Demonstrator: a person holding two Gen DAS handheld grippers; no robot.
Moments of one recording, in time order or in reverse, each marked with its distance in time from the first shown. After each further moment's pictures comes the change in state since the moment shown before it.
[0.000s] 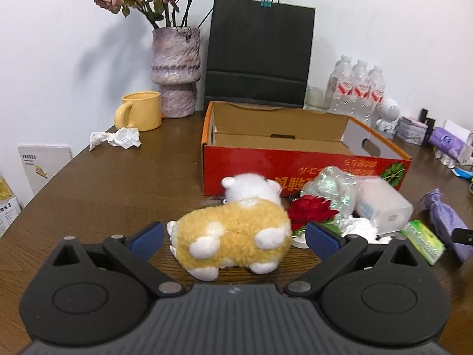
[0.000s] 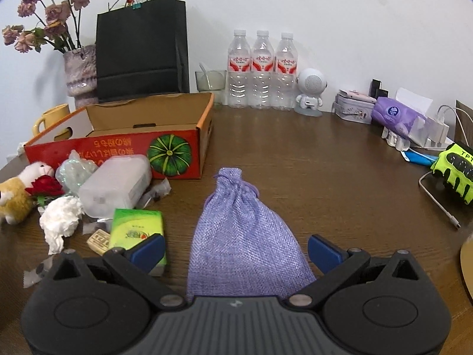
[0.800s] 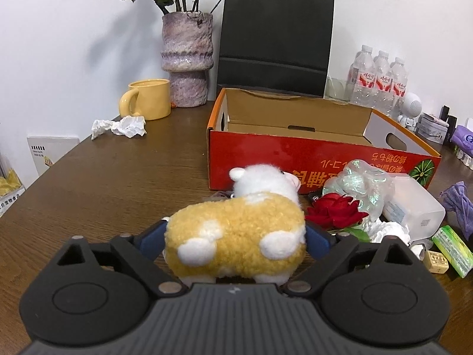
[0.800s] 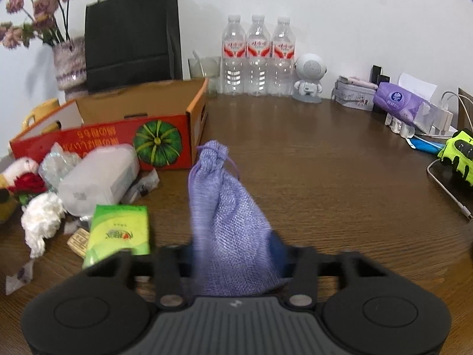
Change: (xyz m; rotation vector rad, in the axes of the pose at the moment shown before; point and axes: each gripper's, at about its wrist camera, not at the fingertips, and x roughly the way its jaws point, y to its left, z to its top) left arm 0.033 -0.003 -0.004 -0.025 0.012 0.057; right arm 0.022 -0.005 -0.003 0.038 0.001 0.012
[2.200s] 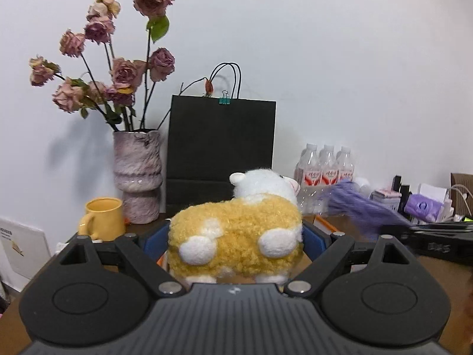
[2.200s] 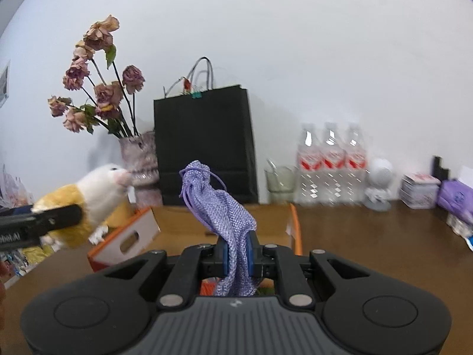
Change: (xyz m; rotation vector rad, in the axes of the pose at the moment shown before) left arm -0.043 -0.041 0.100 0.062 -0.328 -0.168; right arm -0.019 0.079 0.119 -0.041 -0.303 0.235
